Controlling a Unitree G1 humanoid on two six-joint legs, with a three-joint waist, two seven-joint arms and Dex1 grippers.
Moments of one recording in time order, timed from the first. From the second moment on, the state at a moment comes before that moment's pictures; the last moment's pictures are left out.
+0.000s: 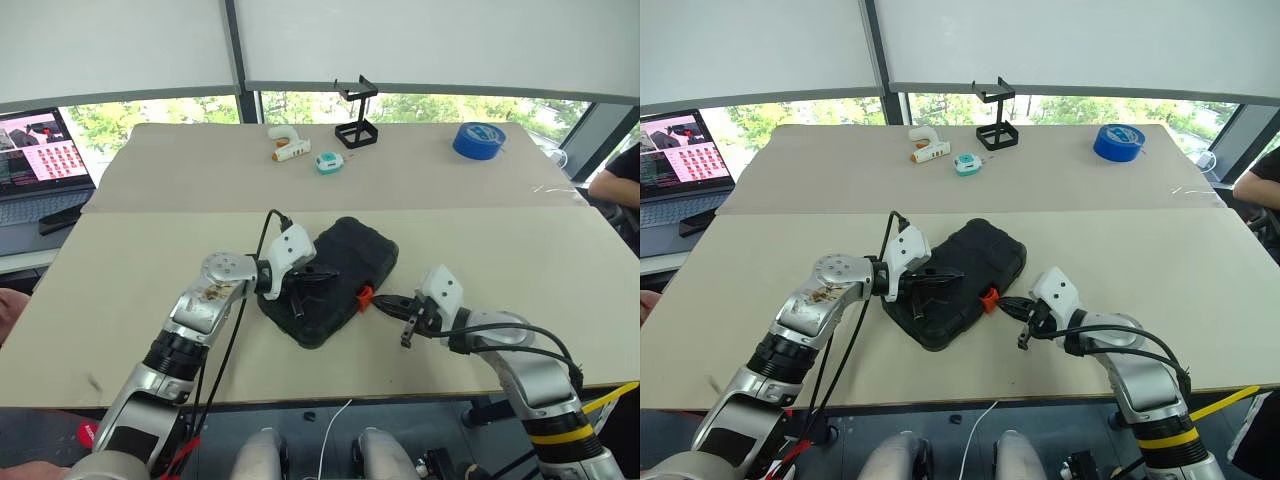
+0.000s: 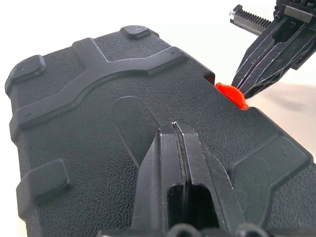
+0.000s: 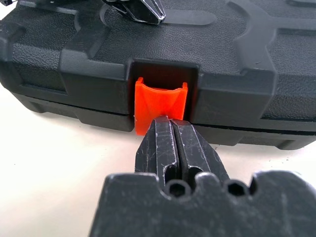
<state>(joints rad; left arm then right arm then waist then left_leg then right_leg) -0.59 0.42 -0.28 0.09 -0.18 0.39 -0.97 -0.17 -0.55 0.10 -0.22 0.26 0.37 0.81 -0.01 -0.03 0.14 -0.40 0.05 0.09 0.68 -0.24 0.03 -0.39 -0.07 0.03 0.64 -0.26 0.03</state>
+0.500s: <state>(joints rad) -0.59 0.43 -0.27 0.09 -0.18 0.41 -0.96 -0.23 -0.52 0.15 -0.15 0.24 0.40 0.84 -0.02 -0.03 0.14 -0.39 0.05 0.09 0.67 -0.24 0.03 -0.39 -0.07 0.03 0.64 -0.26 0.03</state>
